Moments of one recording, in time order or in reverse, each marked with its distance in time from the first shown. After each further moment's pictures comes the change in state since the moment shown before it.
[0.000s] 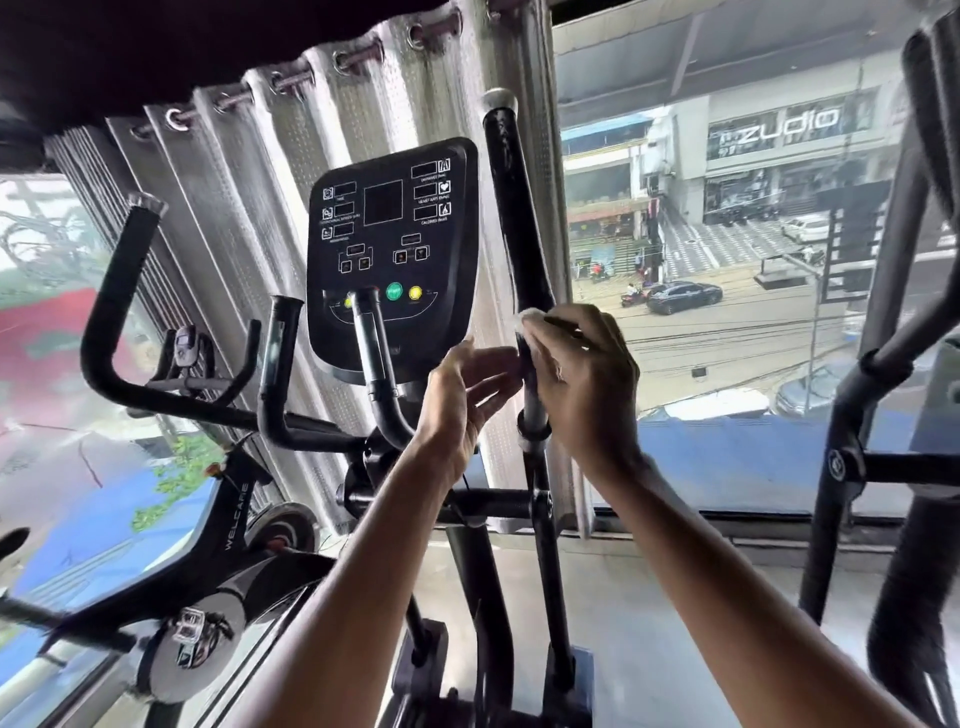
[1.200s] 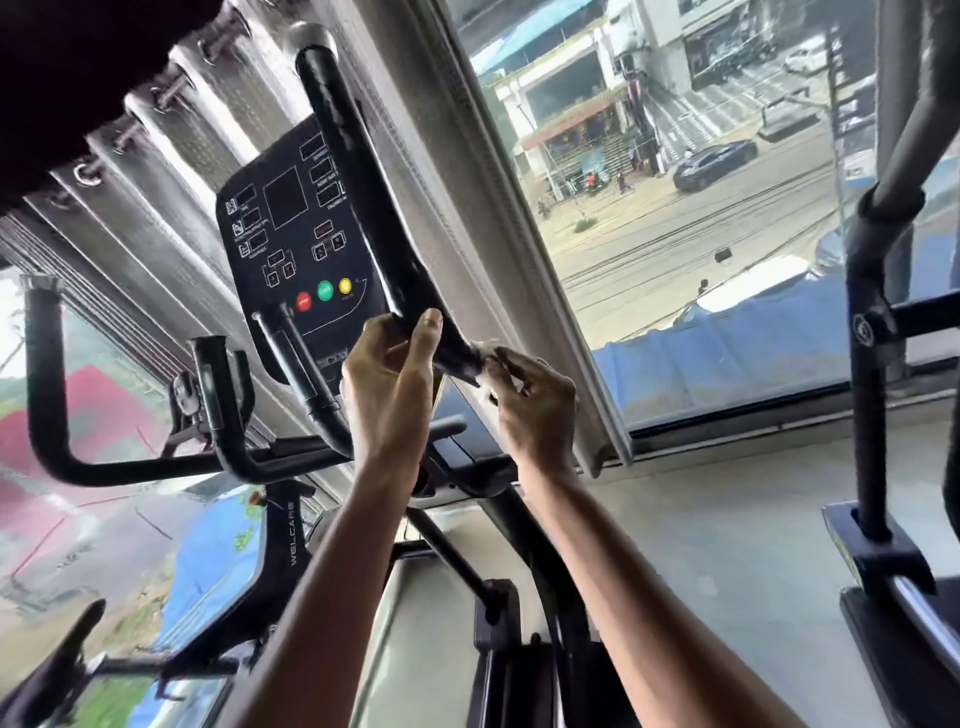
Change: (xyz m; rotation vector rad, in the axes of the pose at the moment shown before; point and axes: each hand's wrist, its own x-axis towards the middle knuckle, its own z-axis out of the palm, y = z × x) left_hand -0.001 -0.011 0.042 0.665 0.210 0.424; right_hand -0.072 0.029 0.042 0.698 0.168 1.030
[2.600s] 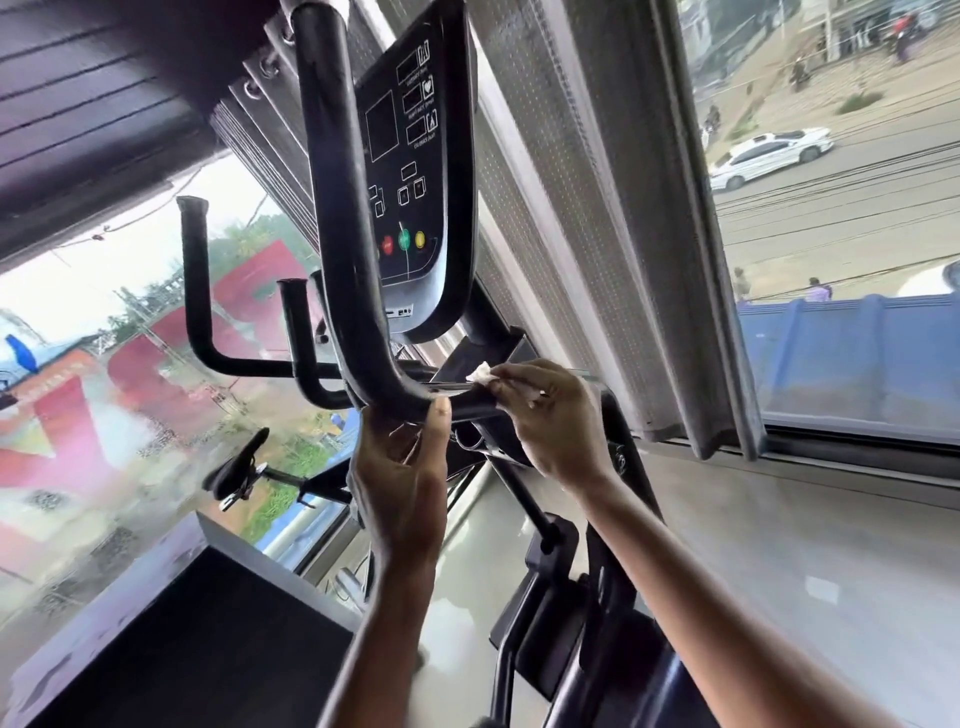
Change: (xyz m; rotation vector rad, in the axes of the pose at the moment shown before) left_hand -0.033 -0.013 0.076 0.318 0.537 -0.107; right_hand 0.099 0.037 -0.031 -0.097 -0.671 0.012
